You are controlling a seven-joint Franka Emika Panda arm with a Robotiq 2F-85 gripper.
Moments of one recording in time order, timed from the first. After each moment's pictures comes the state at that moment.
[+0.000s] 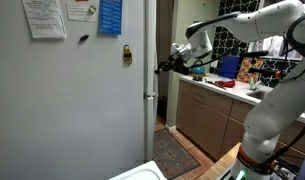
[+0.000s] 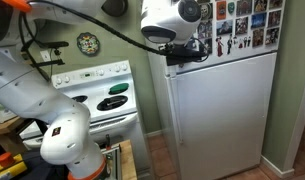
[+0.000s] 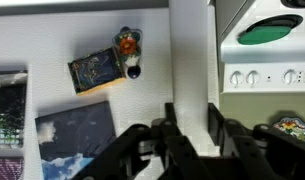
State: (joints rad) arm 0.09 -0.41 -0.05 -2.31 1.18 1.90 -1.81
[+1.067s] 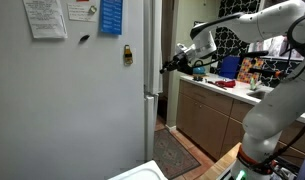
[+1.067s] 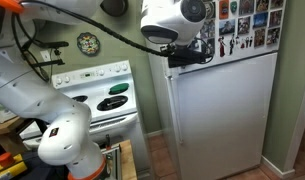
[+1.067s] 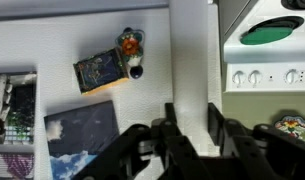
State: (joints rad) arm 0.03 -0.43 -0.08 -2.33 1.17 1.86 -1.84
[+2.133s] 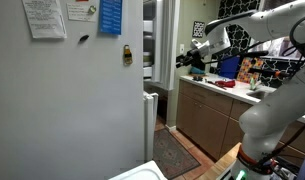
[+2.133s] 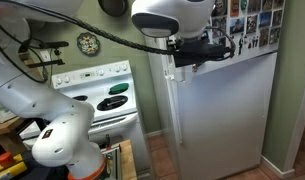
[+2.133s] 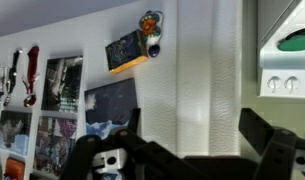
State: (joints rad) arm -0.12 -0.49 -0.14 -2.33 1.11 1.84 -1.85
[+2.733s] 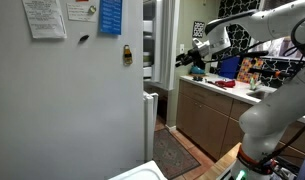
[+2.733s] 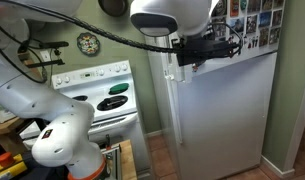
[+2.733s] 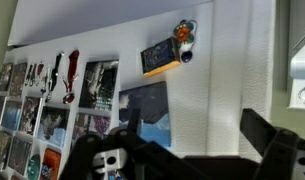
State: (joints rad) arm -0.13 -0.50 -0.13 -2.33 1.11 1.97 -1.85
